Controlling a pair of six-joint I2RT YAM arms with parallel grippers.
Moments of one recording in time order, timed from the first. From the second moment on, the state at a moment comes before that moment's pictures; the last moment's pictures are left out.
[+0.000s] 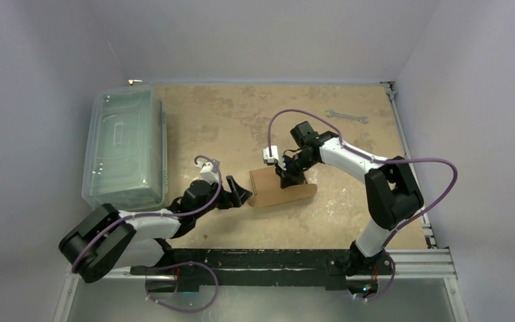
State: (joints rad) left arm -0.71 1.21 0.19 0.63 0.01 -0.79; right arm 0.51 1.70 1.13 -0.73 -0.68 -0.96
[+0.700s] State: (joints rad) left arm -0.71 1.53 0.37 0.69 0.04 -0.90; right arm 0.43 1.69 1.16 -0.79 -0.79 -0.96
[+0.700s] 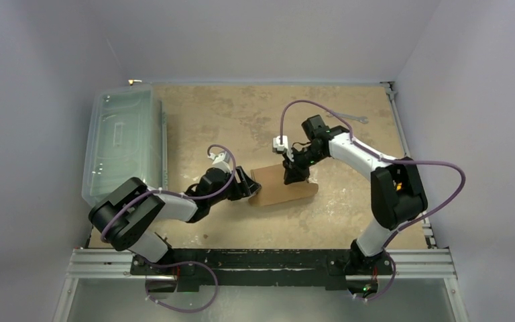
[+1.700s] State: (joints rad) left arm -0.71 1.56 0.38 0.74 0.08 -0.91; right arm 0.04 1.76 1.01 -0.37 -0.86 -0.28
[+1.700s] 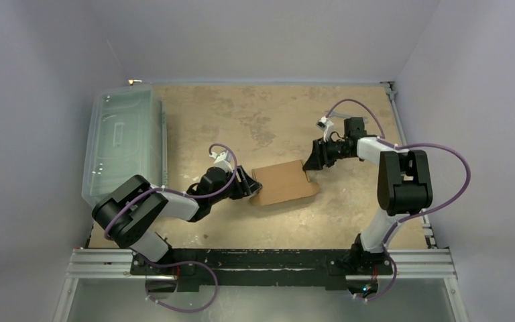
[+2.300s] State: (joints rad) left arm -0.70 1.57 0.33 0.86 0.15 -0.91; right arm -0.02 1.85 1.02 -0.40 -1.03 -0.27
